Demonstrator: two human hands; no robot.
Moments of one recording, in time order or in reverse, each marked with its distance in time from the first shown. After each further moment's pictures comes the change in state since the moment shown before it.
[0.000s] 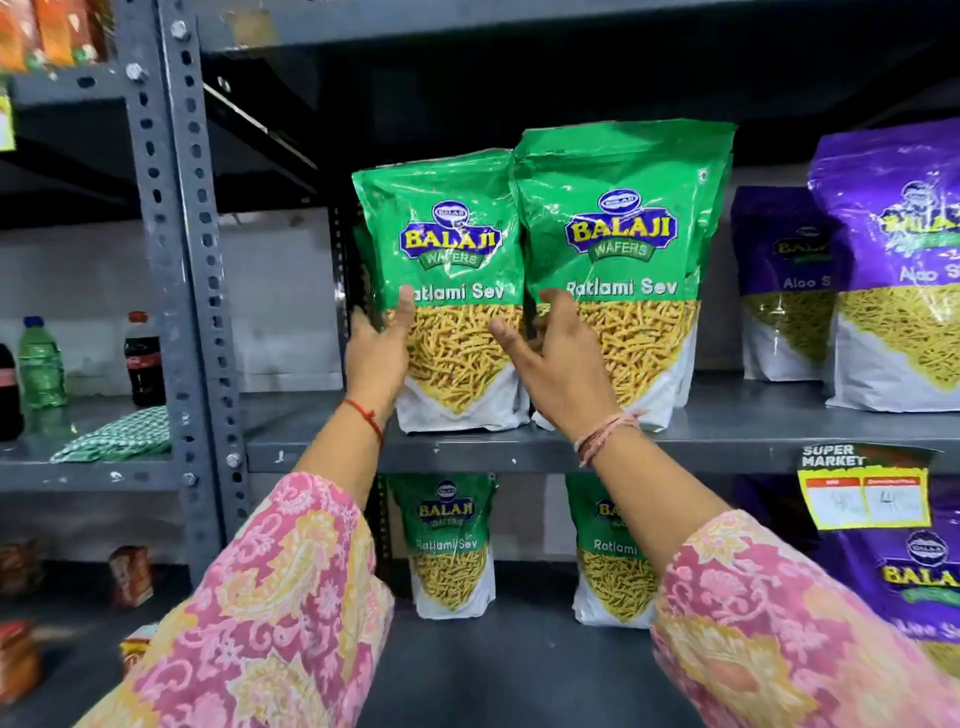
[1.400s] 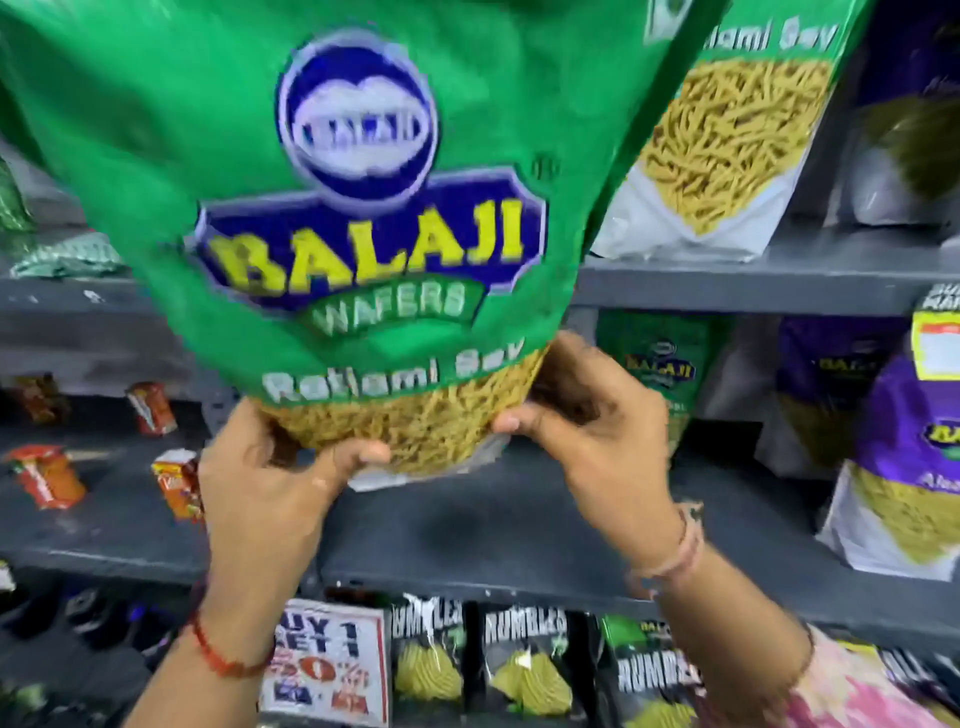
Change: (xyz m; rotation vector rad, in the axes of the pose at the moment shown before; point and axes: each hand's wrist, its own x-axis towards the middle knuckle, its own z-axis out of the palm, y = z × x) left_hand -0.179 -0.062 -0.117 0.023 -0.061 0.204; right_hand -0.157 0.011 0.038 0.722 -0.094 0.135
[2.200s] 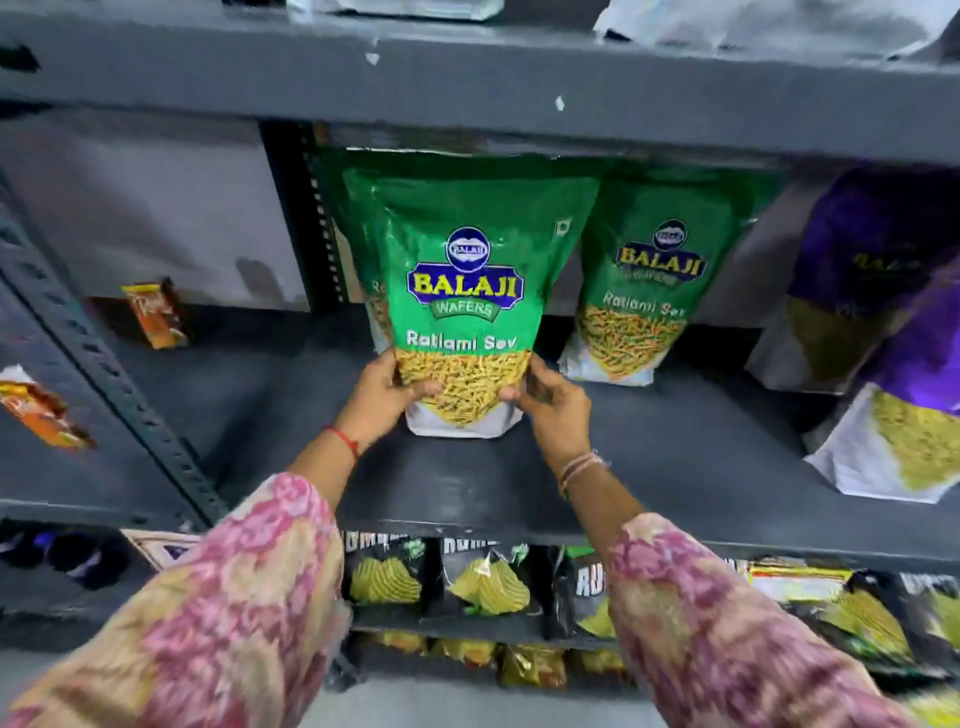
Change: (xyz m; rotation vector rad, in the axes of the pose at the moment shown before) left_hand 0.007 -0.255 0.123 0.036 -0.536 -0.580; right_hand -0.031 0.247 -0.049 -0.012 0.121 0.665
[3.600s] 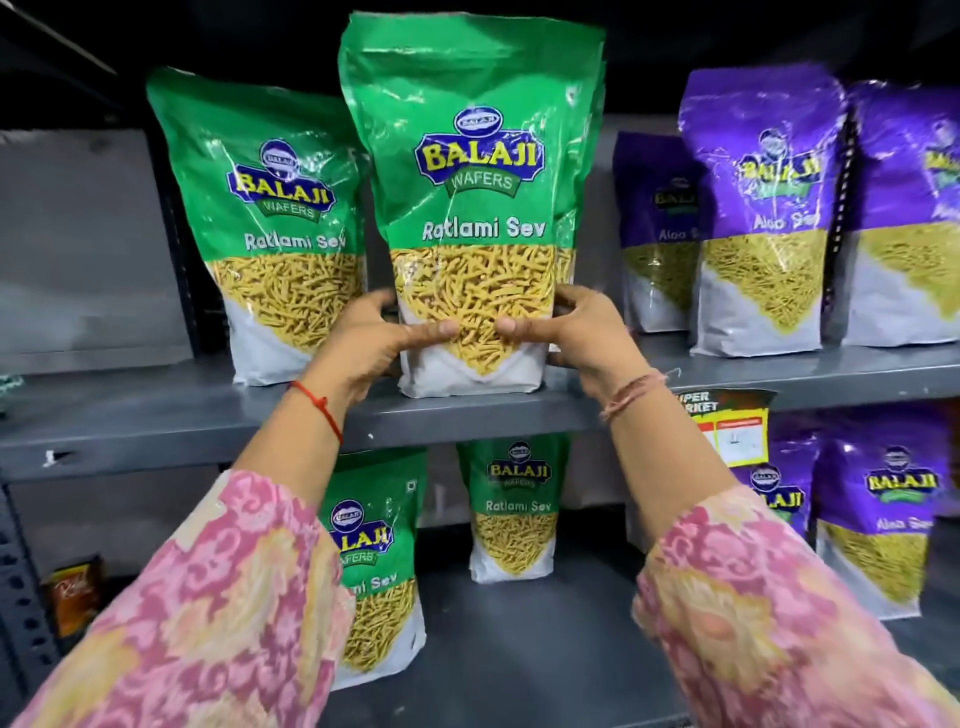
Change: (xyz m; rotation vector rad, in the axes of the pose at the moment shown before) left_hand -0.014 0.338 0.028 -0.115 -0.056 0.405; right_hand -0.029 -0.340 -0.100 0.056 0.037 -0.330
